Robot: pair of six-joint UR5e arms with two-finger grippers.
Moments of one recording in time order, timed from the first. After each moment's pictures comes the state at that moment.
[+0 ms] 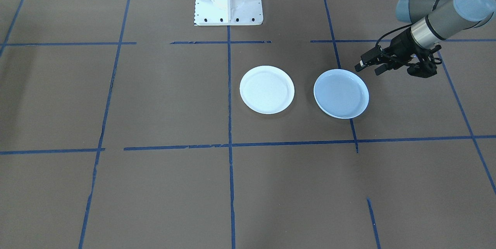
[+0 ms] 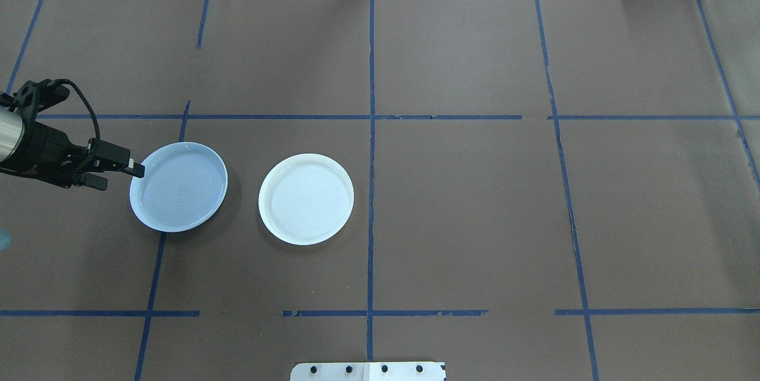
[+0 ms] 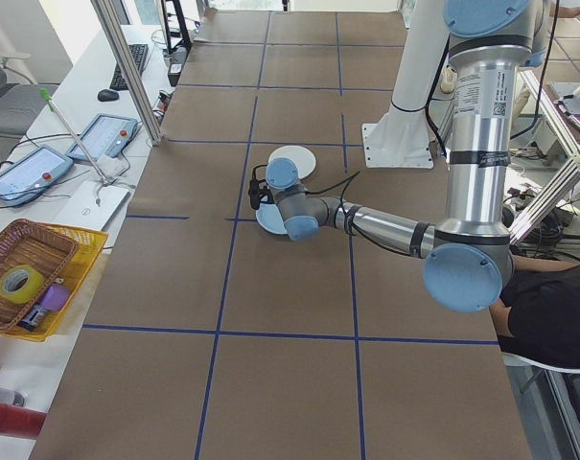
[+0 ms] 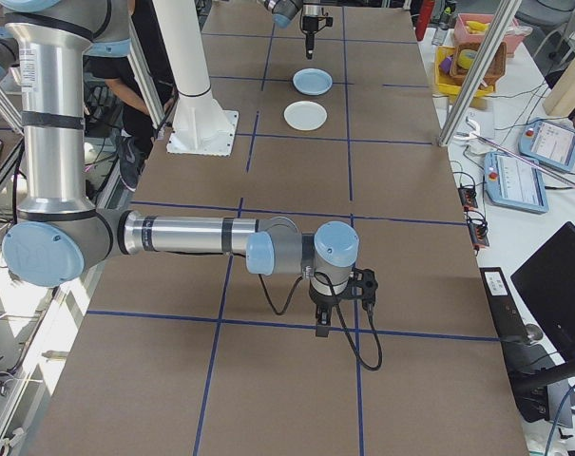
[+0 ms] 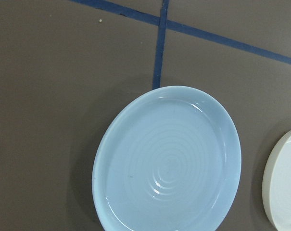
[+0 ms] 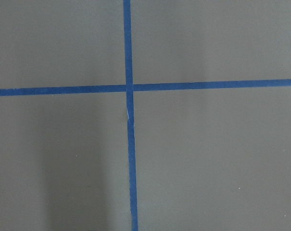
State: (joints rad) left arm -0.90 -1.60 -1.79 -2.36 -2.38 -1.27; right arm 1.54 -1.61 1.62 -1.56 2.30 0.09
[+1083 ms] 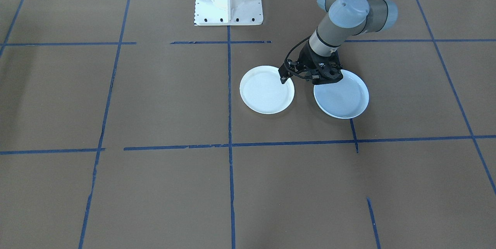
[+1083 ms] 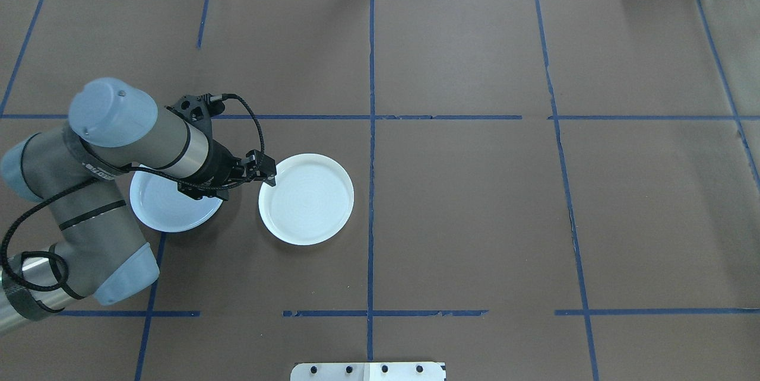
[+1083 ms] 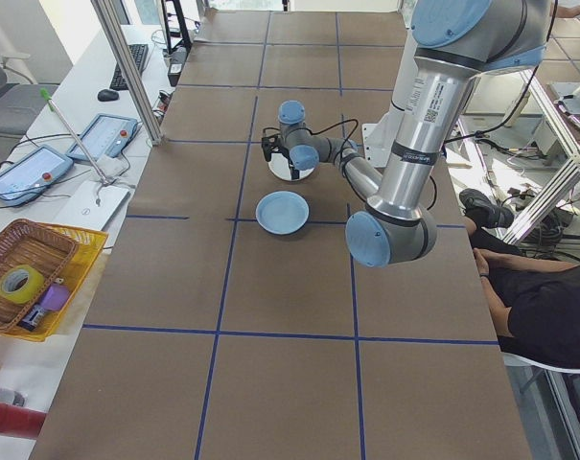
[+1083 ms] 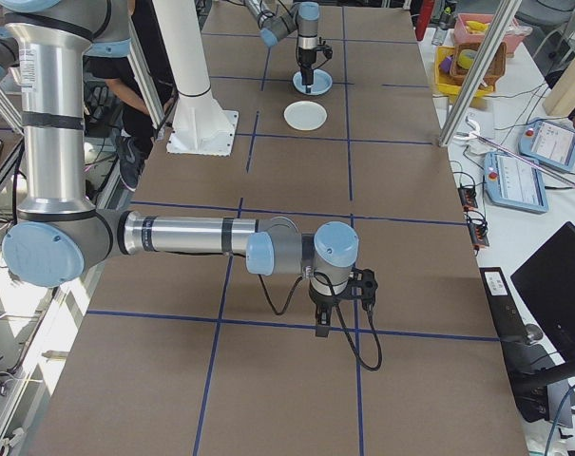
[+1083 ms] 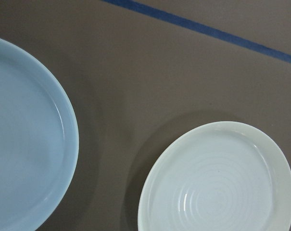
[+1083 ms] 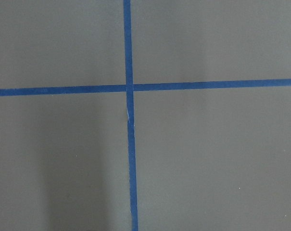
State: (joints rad) left arm -0.60 -1.95 -1.72 -2.00 -2.04 -1.46; right arm 1.54 -1.61 1.62 -1.56 2.30 0.09
